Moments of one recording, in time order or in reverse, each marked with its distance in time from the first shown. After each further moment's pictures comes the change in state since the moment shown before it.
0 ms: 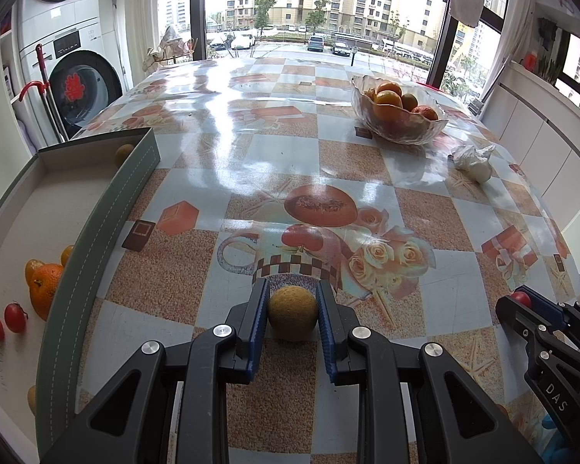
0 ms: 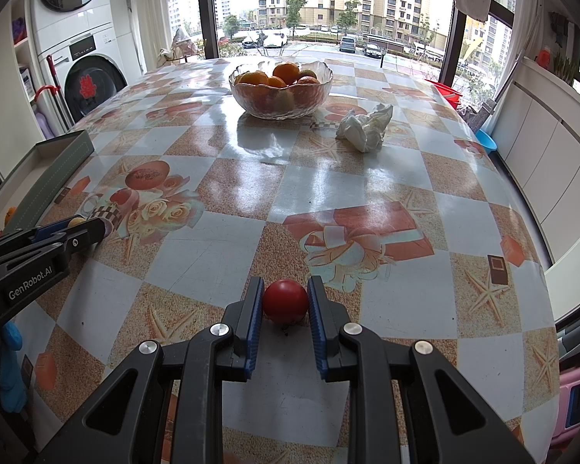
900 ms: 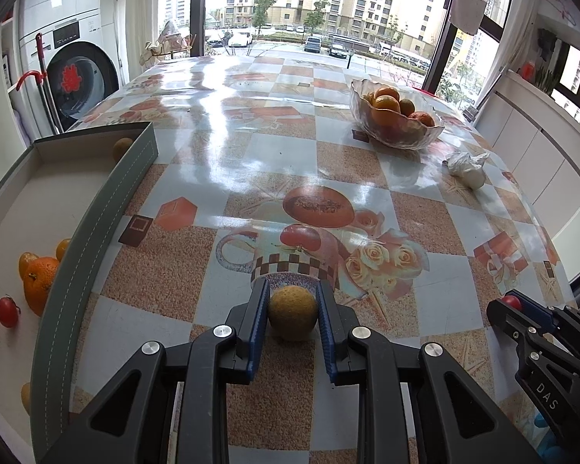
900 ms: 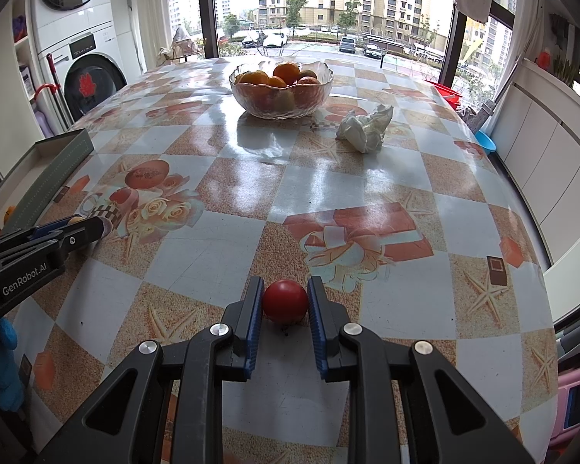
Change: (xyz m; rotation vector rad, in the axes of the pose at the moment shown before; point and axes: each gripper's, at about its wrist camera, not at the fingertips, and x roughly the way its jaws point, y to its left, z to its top) left arm 0.000 -0.002 0.001 -0.027 0.003 -0.050; right arm 0.000 0.001 0.001 -0.004 0.004 0.004
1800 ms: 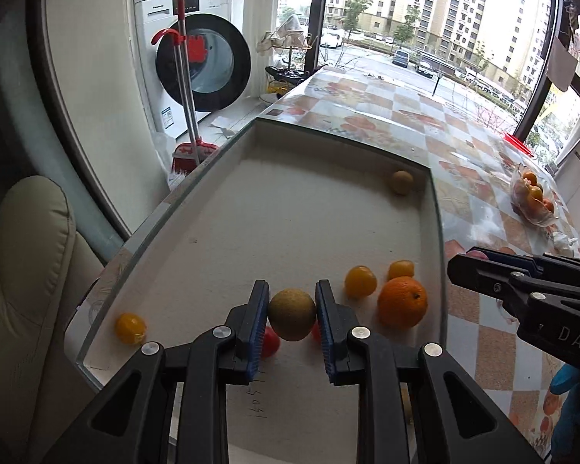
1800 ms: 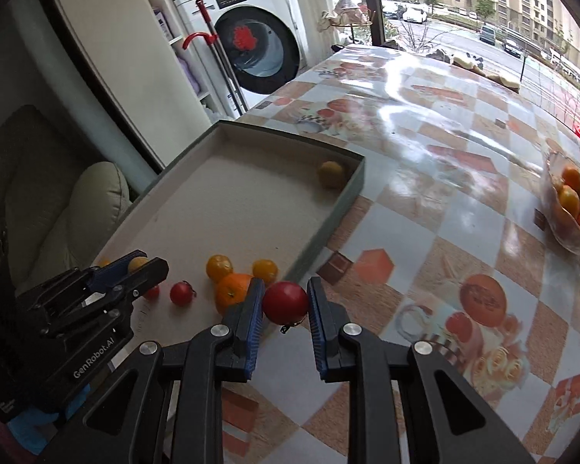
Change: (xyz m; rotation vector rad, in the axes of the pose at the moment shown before) left arm -0.043 0.111 0.011 -0.240 -0.005 0.258; right arm -0.002 0.192 0.089 -0.287 0.153 0.483
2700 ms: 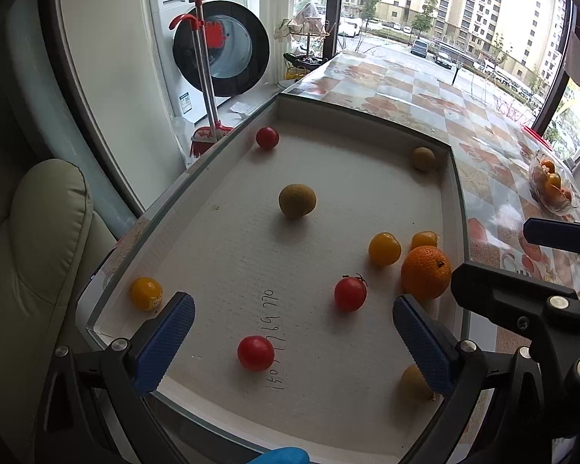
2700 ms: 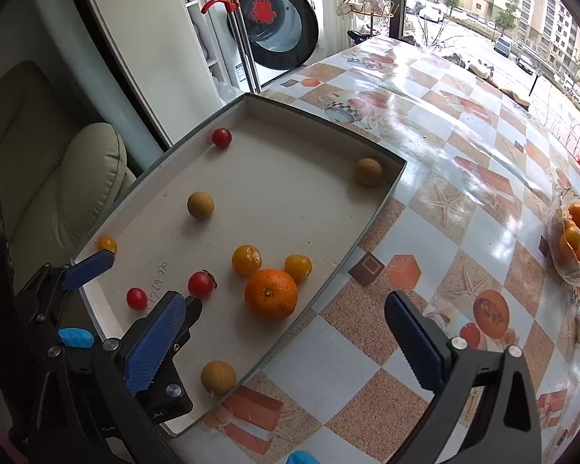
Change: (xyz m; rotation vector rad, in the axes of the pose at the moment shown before) left arm 0.004 -0.016 -0.021 -0.021 0.035 0.061; right arm -0.038 -0.004 -0.011 -0.104 0.096 -0.088
